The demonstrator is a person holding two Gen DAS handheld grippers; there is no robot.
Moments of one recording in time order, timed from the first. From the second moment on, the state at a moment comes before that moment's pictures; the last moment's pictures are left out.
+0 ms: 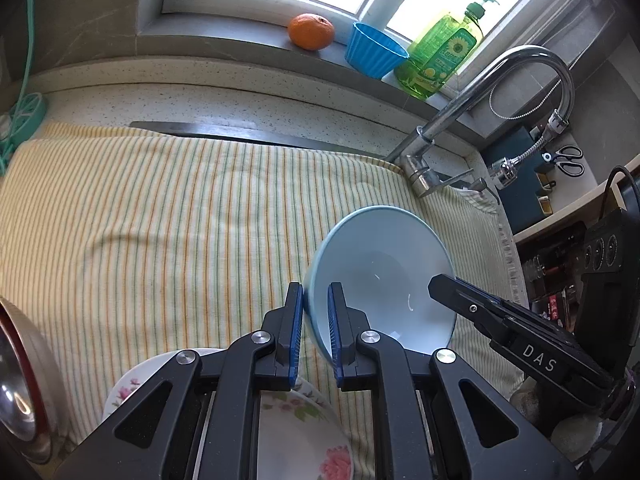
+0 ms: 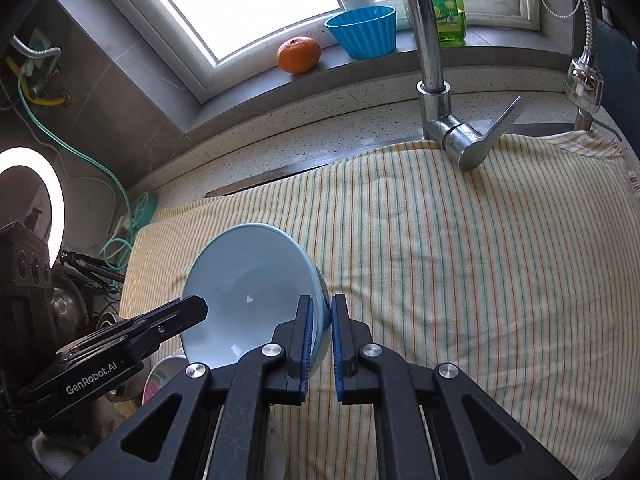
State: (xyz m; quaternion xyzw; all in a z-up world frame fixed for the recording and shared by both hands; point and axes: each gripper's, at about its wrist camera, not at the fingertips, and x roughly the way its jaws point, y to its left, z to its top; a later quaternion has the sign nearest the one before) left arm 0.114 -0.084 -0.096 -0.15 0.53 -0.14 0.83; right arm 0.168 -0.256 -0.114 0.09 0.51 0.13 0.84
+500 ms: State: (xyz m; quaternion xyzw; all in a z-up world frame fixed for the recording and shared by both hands) left arm 0.086 -0.028 -0.078 -0.19 0.50 -0.11 0.84; right arm 0.149 -0.201 -0.095 0.07 0.50 0.17 0.85
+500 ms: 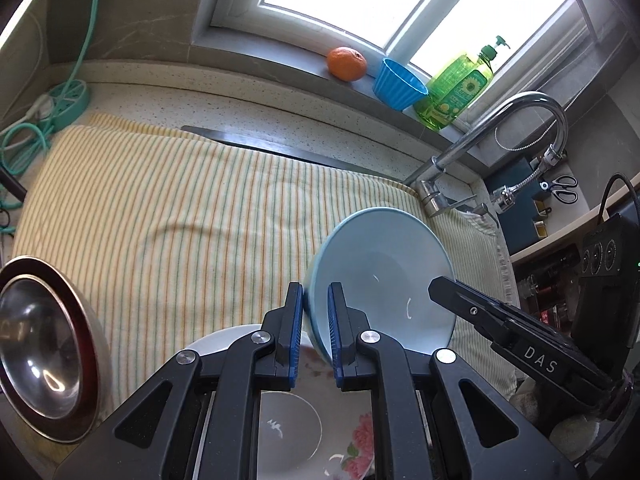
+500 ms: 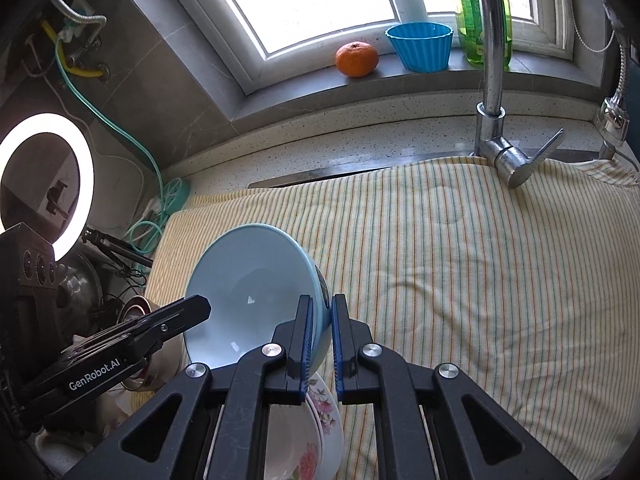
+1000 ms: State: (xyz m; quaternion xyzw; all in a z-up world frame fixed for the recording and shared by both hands) left arm 0.055 0.036 -0.068 -0.21 0.48 -0.07 0.85; right arm 0.135 -0.131 -0.091 0.05 0.50 0.22 0.83
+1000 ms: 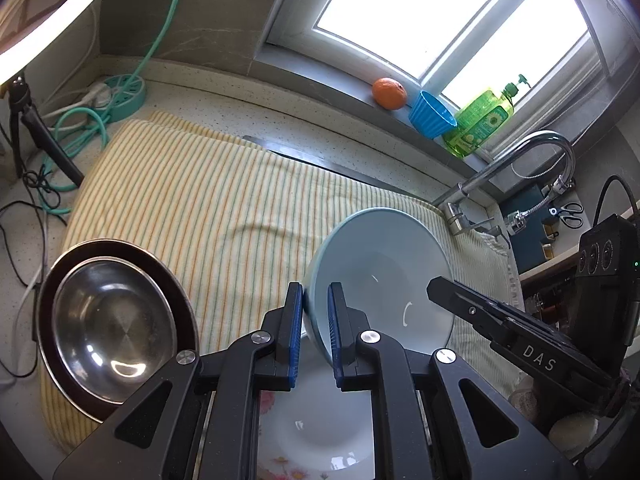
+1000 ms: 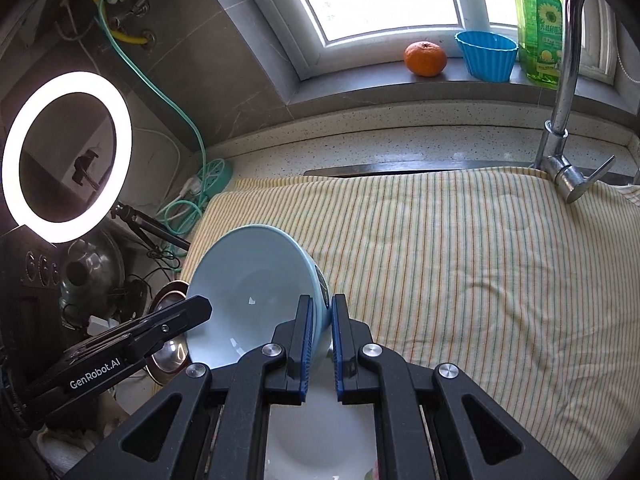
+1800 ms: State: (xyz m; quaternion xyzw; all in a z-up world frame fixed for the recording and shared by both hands) left arm 0.016 0.124 -0.073 -0.26 0.47 0.00 0.85; right arm 0.117 -0.031 -0.098 0.01 0.51 0.29 0.81
